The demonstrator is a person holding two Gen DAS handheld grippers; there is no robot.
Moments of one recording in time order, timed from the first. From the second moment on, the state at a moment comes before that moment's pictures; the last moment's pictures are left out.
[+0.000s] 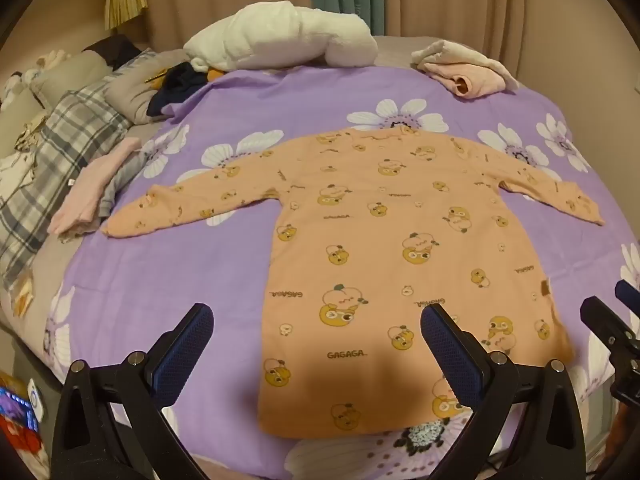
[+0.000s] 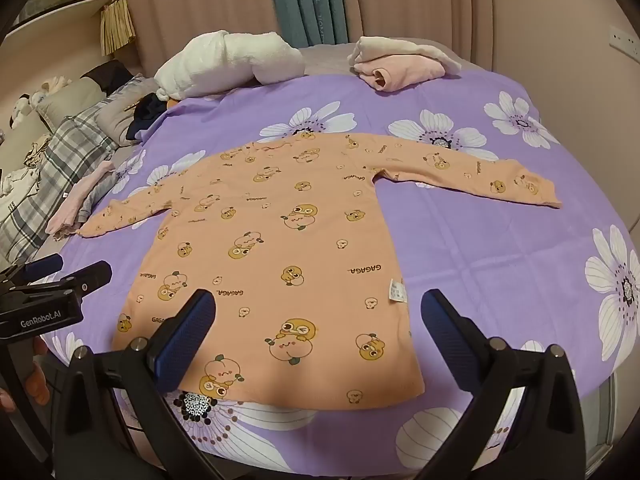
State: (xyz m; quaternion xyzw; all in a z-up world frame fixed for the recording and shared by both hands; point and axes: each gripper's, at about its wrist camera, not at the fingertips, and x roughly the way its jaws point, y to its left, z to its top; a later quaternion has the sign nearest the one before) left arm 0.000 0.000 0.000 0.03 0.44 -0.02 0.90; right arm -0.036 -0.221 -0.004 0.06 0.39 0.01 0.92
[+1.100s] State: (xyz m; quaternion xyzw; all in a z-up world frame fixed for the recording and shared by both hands) left arm -0.001 -0.007 0.003 0.04 0.44 -0.01 0.90; right arm -0.036 -0.226 -0.006 0.06 0.39 0.01 0.92
